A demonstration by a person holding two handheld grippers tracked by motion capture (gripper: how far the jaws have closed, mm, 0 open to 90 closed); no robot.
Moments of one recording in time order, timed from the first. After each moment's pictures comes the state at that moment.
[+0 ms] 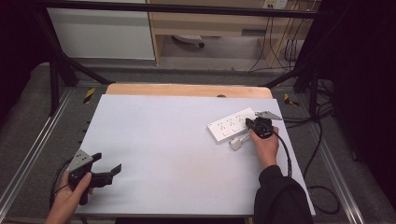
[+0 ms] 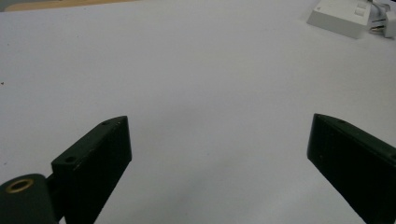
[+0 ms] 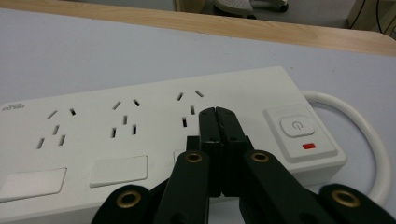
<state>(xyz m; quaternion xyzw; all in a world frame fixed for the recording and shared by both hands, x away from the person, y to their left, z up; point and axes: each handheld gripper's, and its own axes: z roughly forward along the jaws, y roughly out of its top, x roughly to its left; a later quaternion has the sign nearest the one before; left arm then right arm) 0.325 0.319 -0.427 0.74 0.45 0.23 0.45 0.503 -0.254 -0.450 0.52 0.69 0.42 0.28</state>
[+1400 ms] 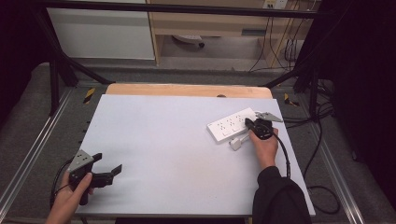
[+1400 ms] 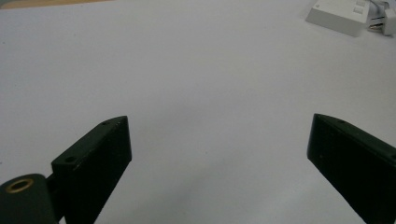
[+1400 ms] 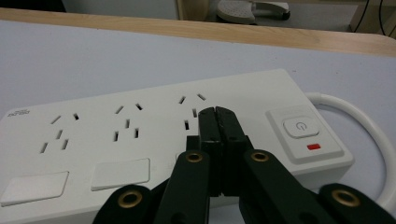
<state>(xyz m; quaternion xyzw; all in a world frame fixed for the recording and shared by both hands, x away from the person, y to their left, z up) 0.325 0.319 -0.428 0.74 0.45 0.23 0.45 0.502 -0.255 -0.456 0.51 0.68 0.44 0.28</state>
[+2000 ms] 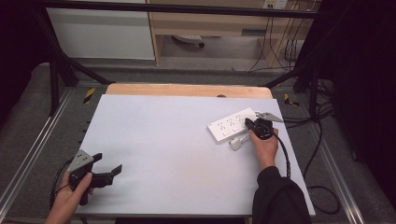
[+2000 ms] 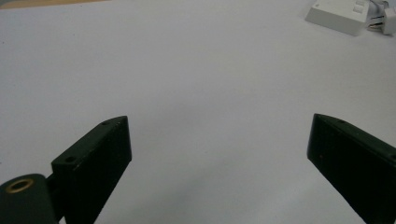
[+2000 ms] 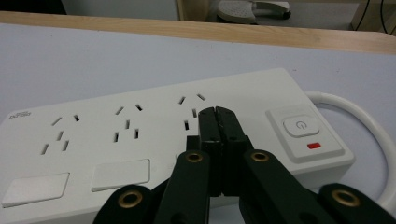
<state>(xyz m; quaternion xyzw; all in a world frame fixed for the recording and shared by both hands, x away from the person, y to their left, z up) 0.325 0.318 -0.428 0.74 0.45 0.23 0.45 0.502 -0.256 -0.457 0.52 0.68 0.45 0.28</state>
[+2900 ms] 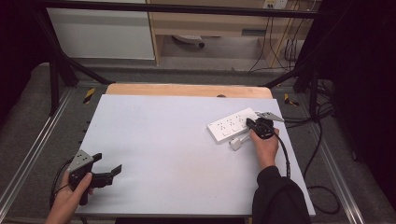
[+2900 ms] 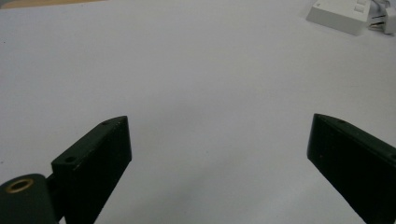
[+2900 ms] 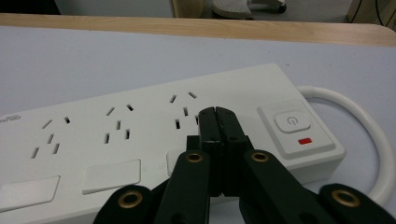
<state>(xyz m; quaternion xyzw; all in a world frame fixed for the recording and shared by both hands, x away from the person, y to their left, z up) 0.325 0.319 -0.428 0.74 0.45 0.23 0.45 0.504 -0.259 -0.456 0.53 0.67 0.44 0.27</state>
